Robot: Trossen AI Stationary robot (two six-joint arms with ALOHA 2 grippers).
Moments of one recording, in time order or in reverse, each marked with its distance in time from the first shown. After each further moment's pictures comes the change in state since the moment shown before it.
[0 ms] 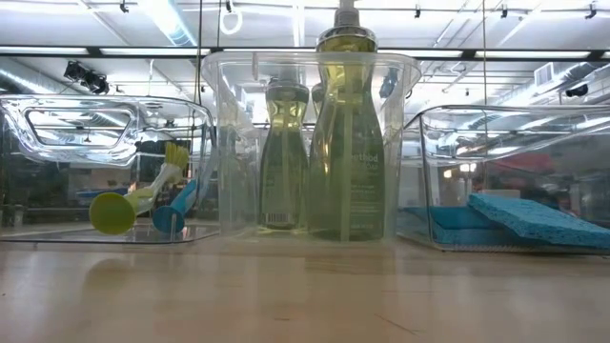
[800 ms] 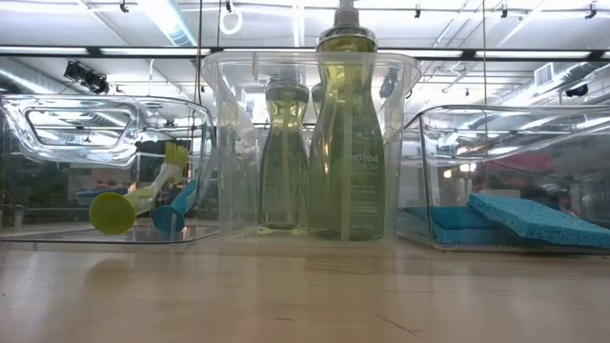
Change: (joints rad) left arm 0.000 0.180 0.001 0.283 -0.119 0.101; right arm -0.166 0.002 0.000 0.184 0.000 -0.156
